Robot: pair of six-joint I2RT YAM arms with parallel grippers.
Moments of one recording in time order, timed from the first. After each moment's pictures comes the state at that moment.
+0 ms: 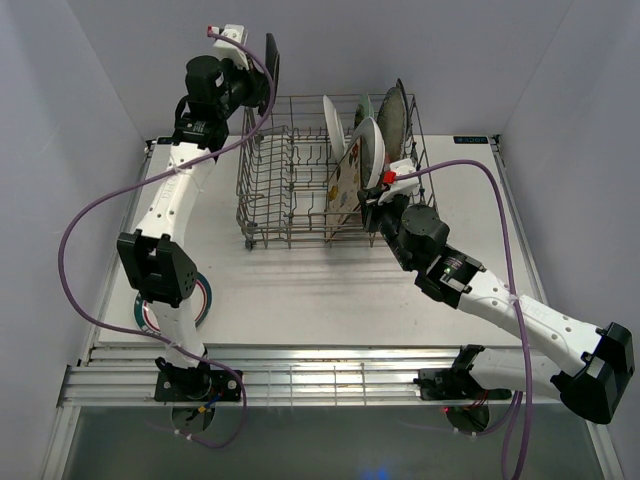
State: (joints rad) left arm -0.21 1.89 2.04 -0.14 0.25 -0.13; right arm 0.90 1.09 0.93 0.15 0.46 0.04
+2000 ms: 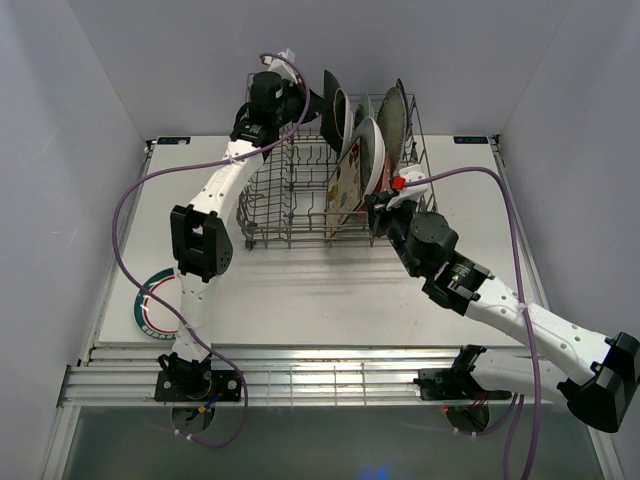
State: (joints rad) left arm -0.37 2.27 2.29 -0.14 0.30 -0.61; right arm 0.90 1.02 0.89 0.15 0.48 0.05
